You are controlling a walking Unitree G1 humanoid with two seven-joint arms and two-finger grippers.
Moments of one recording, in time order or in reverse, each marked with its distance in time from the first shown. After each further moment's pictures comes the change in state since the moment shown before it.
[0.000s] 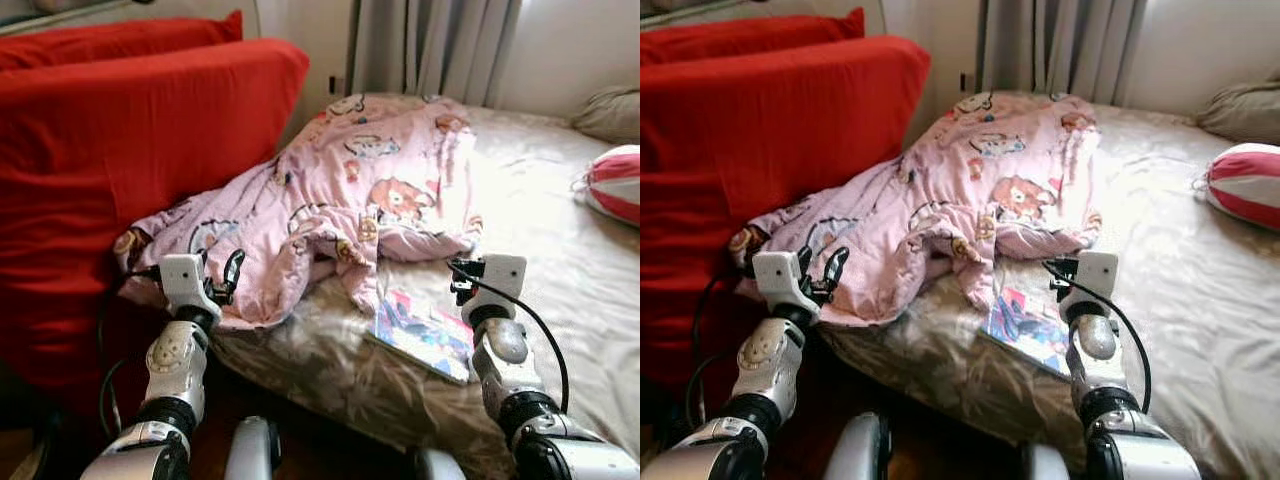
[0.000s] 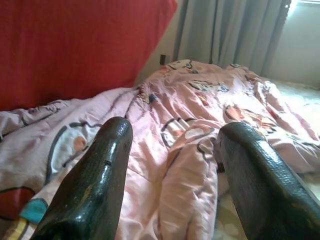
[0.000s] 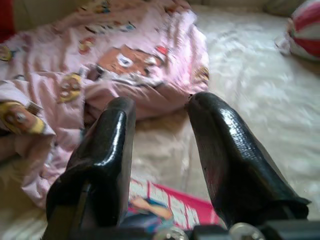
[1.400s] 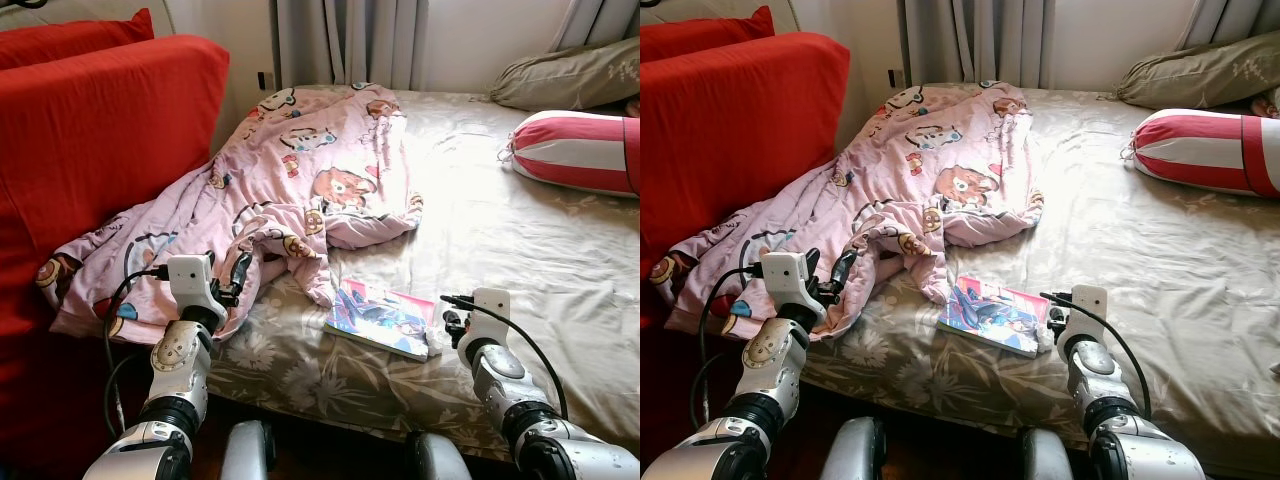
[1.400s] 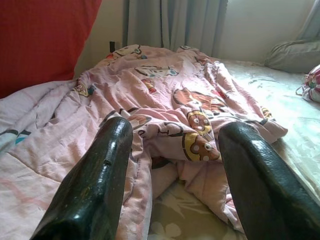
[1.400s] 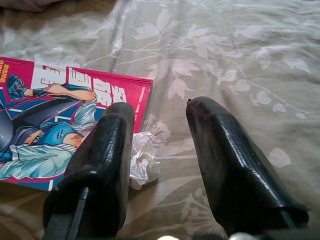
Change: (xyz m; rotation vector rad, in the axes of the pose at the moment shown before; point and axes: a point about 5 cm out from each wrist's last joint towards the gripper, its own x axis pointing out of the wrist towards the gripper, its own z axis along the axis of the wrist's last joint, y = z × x) left arm 0.001 -0.006 -0.003 0.001 0.025 -0.031; right arm -0.014 -0.004 -0.046 -0.003 0.367 0.026
